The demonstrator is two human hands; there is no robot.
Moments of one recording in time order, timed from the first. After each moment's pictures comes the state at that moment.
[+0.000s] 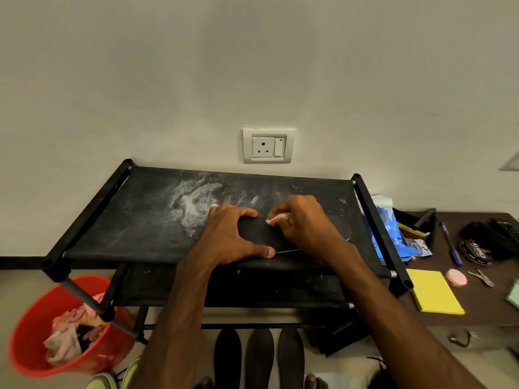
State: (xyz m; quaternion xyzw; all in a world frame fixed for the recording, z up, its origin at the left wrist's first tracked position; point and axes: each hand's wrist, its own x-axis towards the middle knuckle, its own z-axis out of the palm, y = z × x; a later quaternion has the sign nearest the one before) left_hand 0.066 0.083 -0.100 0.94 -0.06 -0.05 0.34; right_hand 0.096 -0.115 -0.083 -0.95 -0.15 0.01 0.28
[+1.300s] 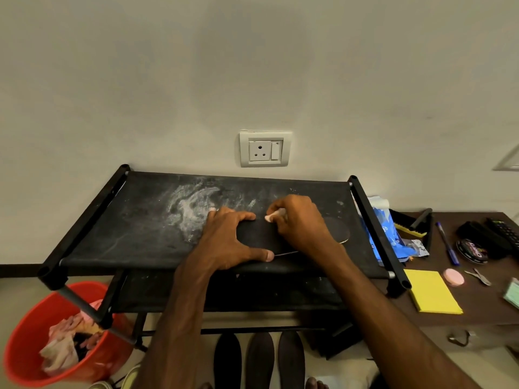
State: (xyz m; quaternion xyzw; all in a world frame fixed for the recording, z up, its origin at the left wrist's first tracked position) left_hand 0.067 0.083 -0.102 0.94 -0.07 -0.05 0.33; right_hand 0.102 -0.104 -0.082 -0.97 -0.09 -0.01 0.24
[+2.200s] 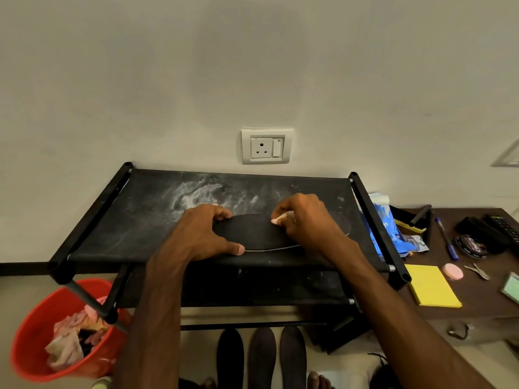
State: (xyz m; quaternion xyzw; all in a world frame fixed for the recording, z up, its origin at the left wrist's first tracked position) left_hand 0.063 0.122 -0.078 0.94 -0.03 -0.09 0.33; right_hand 0.089 -0.114 -0.073 -0.96 -0.10 0.03 0.24
